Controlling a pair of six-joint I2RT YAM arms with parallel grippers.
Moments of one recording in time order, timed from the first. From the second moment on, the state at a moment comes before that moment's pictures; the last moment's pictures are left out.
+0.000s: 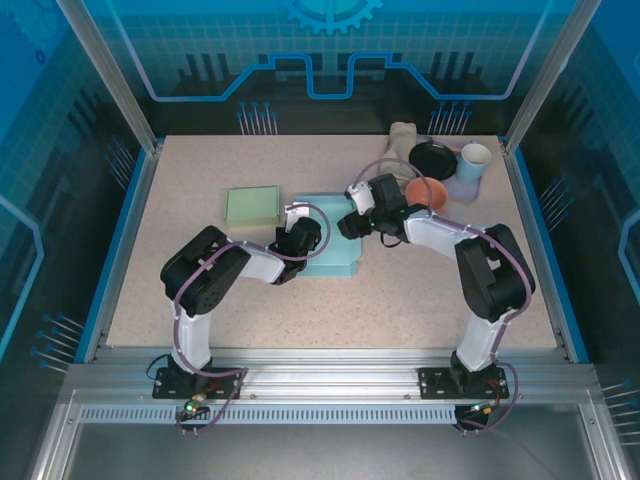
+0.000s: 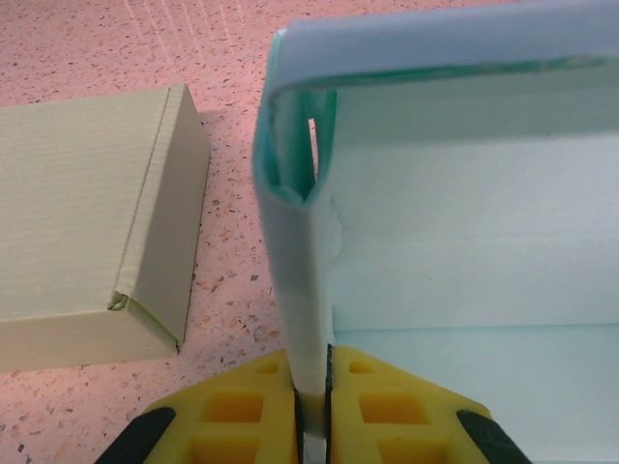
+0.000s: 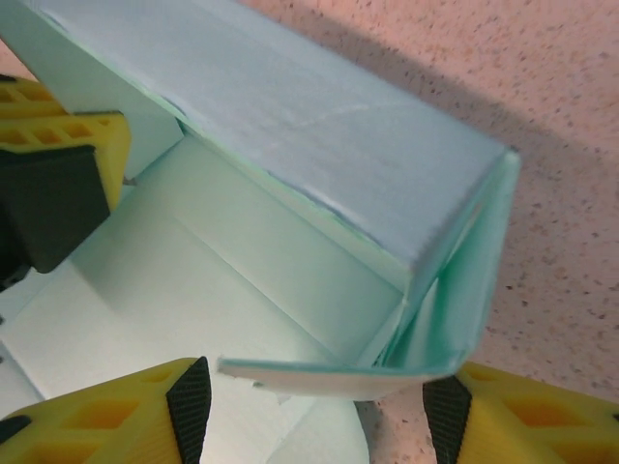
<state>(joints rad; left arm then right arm) -0.62 1.96 0.88 0.47 -0.65 -0.32 0.44 1.79 1.13 -0.16 -0.23 -0.08</state>
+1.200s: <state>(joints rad) -0.62 1.96 0.88 0.47 -0.65 -0.32 0.29 1.79 1.07 -0.09 -0.40 0.03</state>
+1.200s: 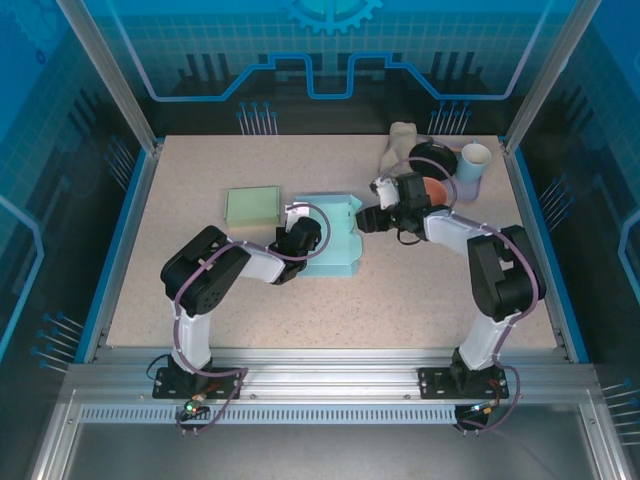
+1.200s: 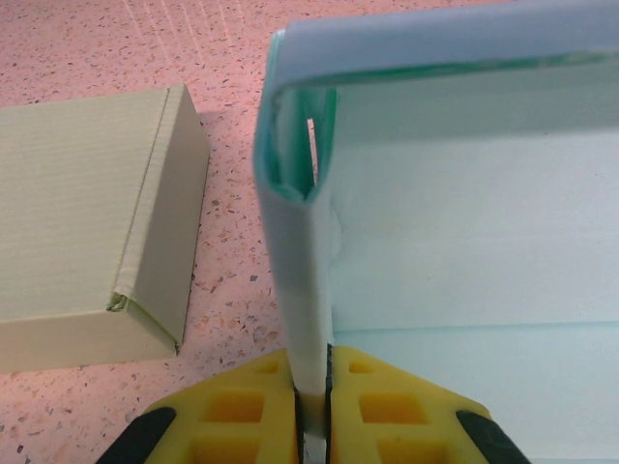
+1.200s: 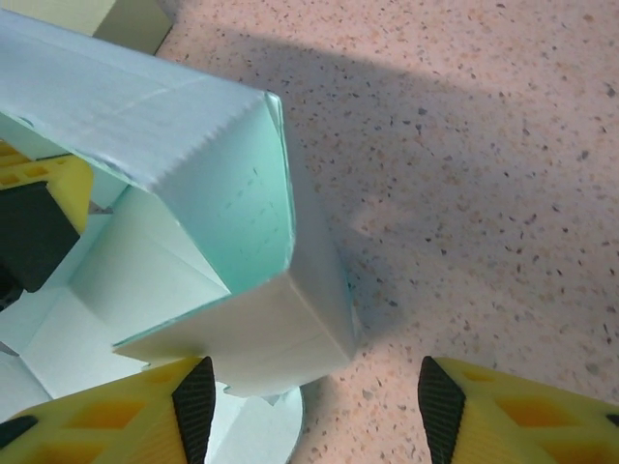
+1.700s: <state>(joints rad) -0.62 1.96 0.88 0.47 -0.65 -0.32 0.32 1.88 1.14 -0.07 -0.45 -0.03</state>
